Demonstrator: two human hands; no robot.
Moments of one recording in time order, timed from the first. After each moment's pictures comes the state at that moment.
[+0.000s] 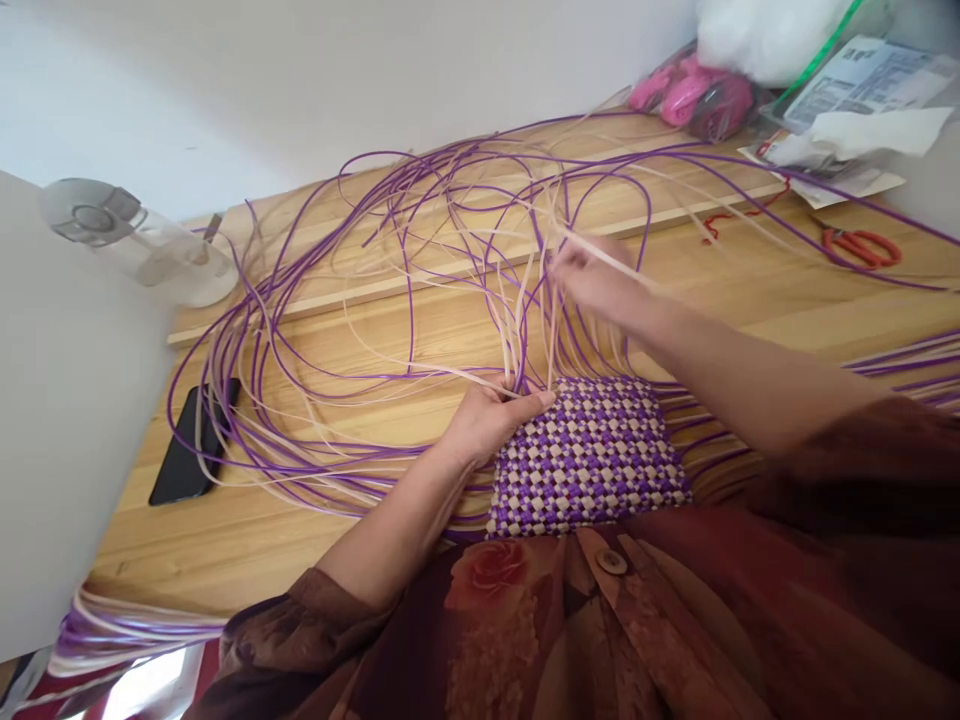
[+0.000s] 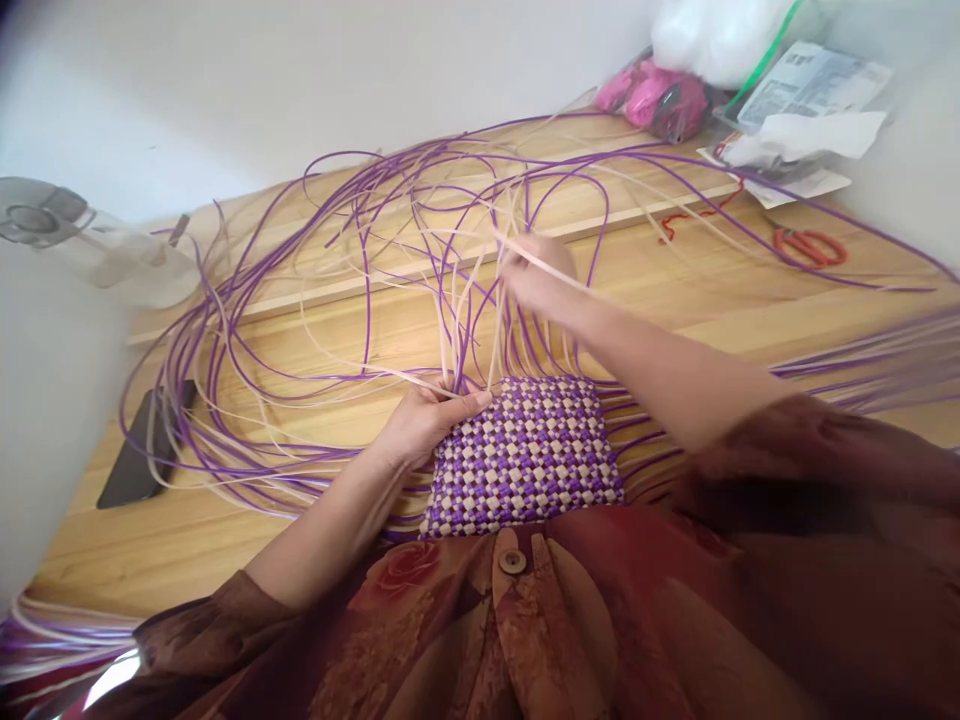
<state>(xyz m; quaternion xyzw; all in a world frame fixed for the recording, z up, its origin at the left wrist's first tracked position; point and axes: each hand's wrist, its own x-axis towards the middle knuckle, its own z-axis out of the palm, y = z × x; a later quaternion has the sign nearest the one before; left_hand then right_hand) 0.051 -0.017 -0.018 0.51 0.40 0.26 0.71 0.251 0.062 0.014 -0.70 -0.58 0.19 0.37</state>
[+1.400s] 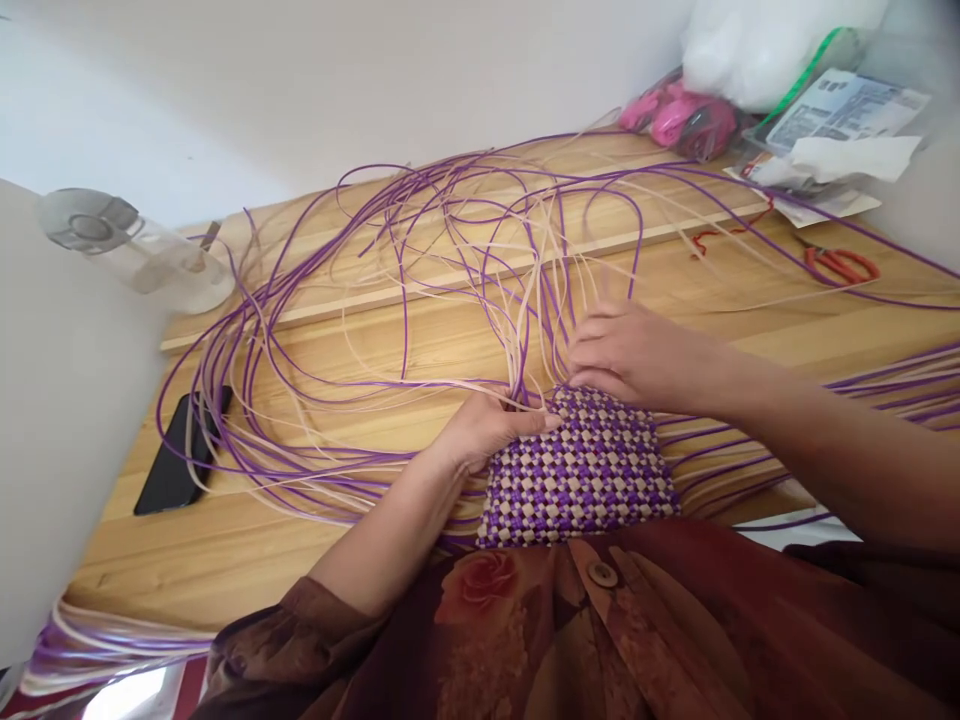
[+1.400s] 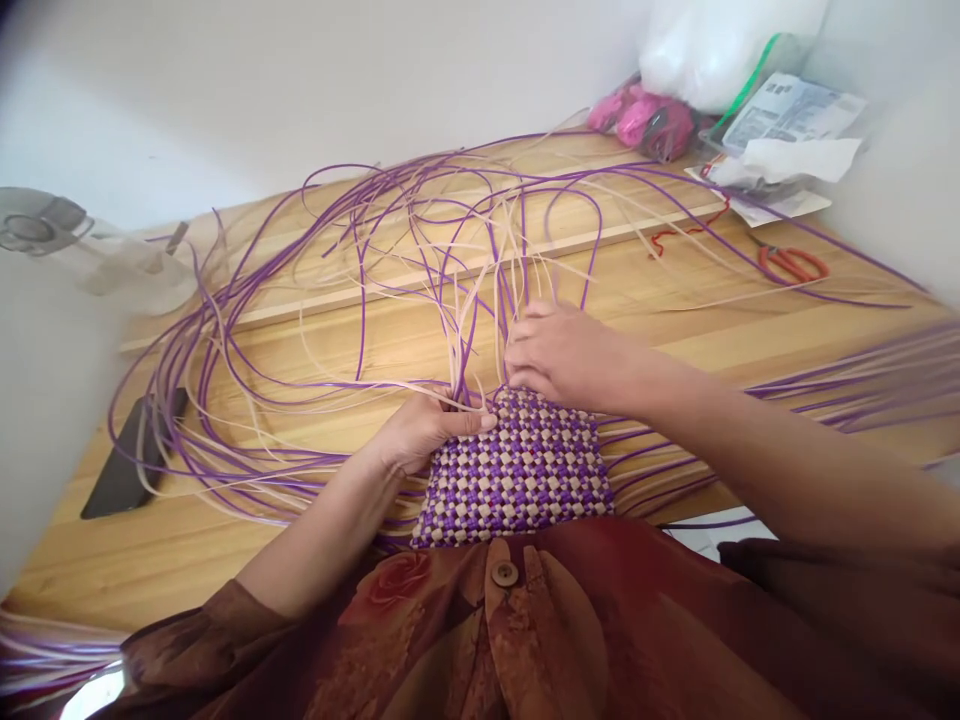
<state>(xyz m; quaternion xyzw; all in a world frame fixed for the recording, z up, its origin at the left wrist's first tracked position) 0.059 -0.014 -0.007 0.48 0.37 0.21 0.77 0.275 -0.018 0.065 -0.42 -0.88 0.19 0.09</state>
